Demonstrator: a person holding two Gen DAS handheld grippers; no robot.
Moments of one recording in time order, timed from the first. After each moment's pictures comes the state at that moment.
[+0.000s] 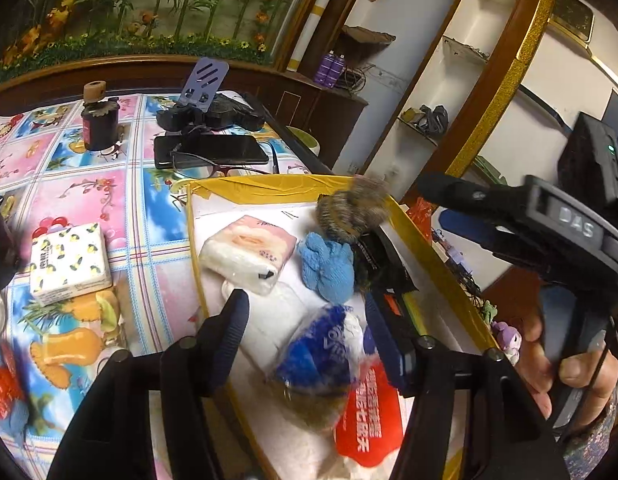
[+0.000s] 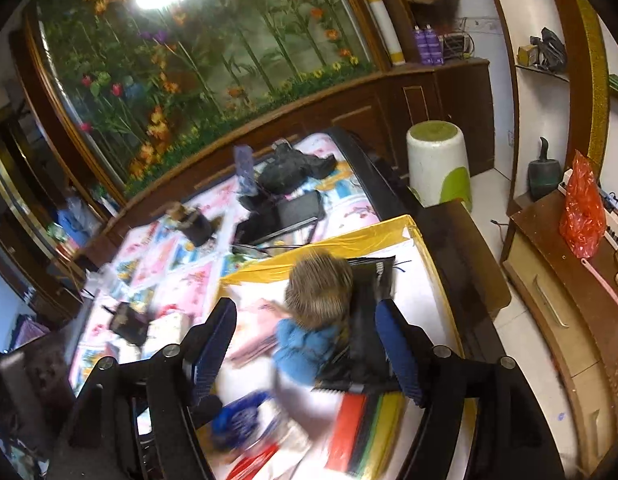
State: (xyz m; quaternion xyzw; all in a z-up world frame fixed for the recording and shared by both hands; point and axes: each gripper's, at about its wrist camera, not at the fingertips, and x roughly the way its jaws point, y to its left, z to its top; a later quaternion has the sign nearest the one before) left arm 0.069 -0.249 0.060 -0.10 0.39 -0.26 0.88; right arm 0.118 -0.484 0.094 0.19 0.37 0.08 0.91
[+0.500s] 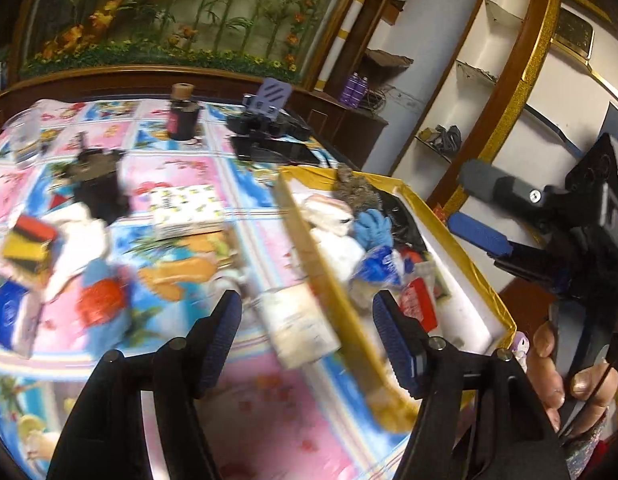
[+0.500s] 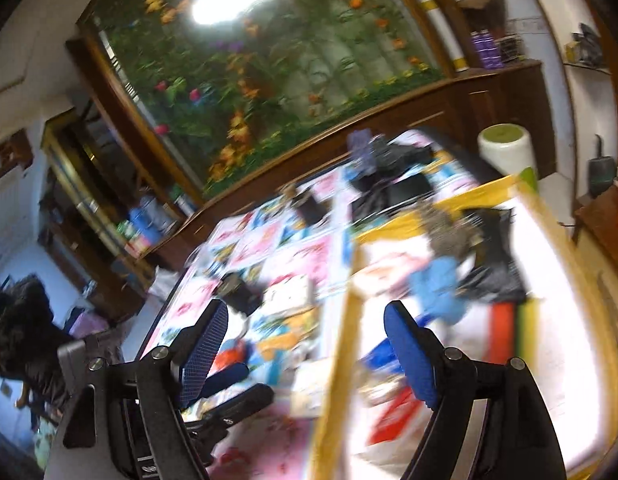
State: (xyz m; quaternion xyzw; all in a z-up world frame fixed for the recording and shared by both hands) left arm -0.014 -0.143 0.063 -0.11 0.36 -0.22 0.90; right arm 0.041 -0.384 0.106 0.23 0.32 0.21 0.90
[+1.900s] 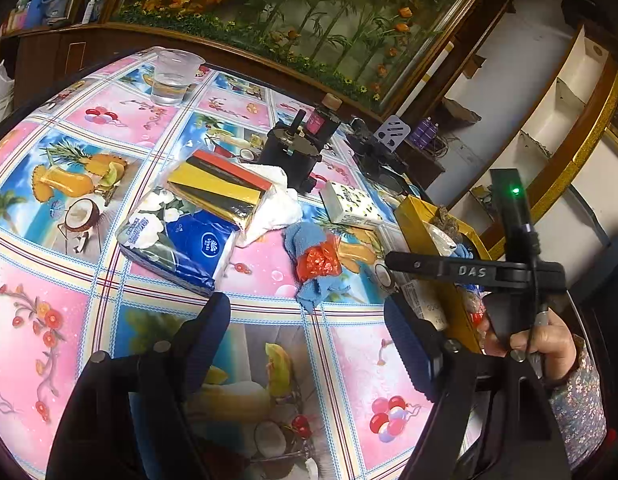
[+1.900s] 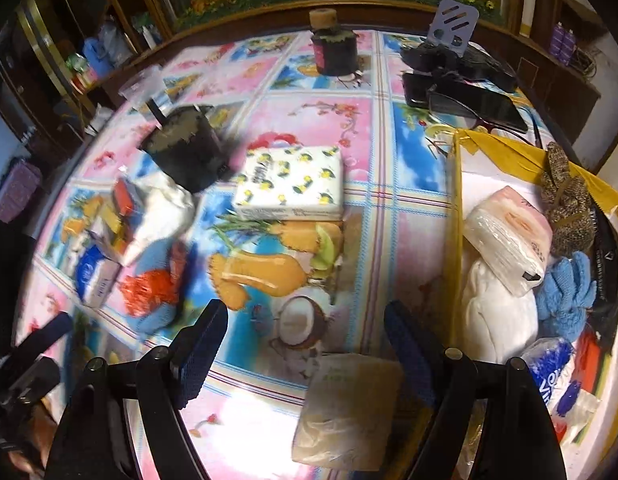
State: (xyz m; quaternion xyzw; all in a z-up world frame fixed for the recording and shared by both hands) left arm -0.044 0.003 0.033 -0.22 0.36 -0.13 0.90; right arm 0.144 -0.236 0.023 -0.02 0.54 0.18 0.82
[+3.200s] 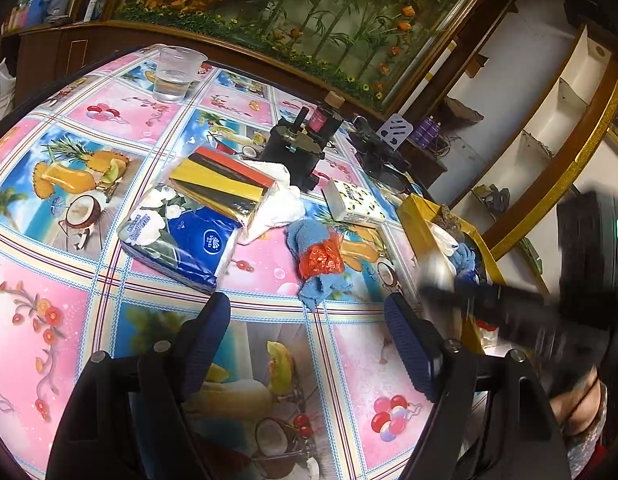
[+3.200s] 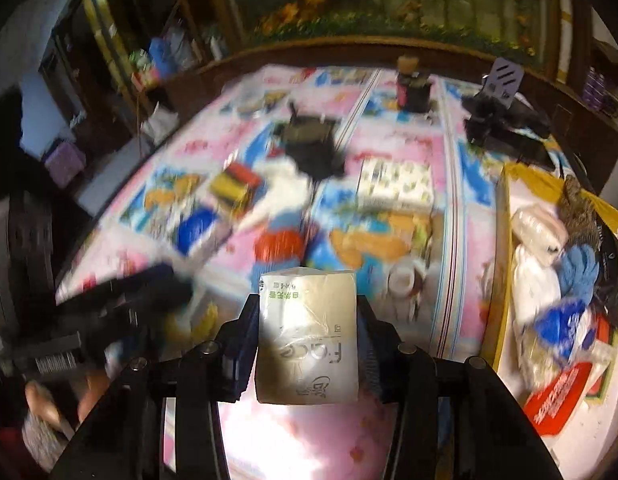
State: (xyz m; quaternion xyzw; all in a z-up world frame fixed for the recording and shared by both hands) left arm -0.044 0.004 0.031 -0.22 0.37 -0.13 0.89; right arm 0.059 -0.219 0.072 0.01 0.45 0.26 0.86
